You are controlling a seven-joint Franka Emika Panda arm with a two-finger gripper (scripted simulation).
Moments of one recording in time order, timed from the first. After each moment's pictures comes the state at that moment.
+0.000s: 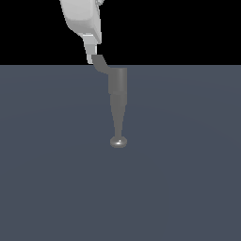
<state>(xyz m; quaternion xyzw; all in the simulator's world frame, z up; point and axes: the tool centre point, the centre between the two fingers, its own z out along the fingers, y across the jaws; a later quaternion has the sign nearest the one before) -0.104 0.062 0.301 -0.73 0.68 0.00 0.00</state>
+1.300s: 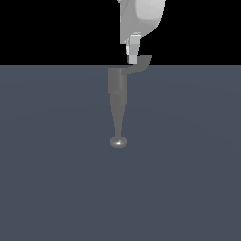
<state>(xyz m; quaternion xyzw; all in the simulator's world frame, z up) -0.107 -0.025 0.301 -0.74 0.67 0.00 0.00</state>
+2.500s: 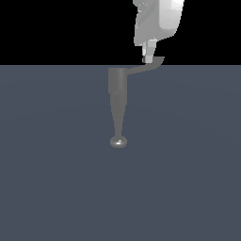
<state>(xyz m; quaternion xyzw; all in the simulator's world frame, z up) -0.050 -0.070 0.302 -0.74 0.67 0.00 0.00</state>
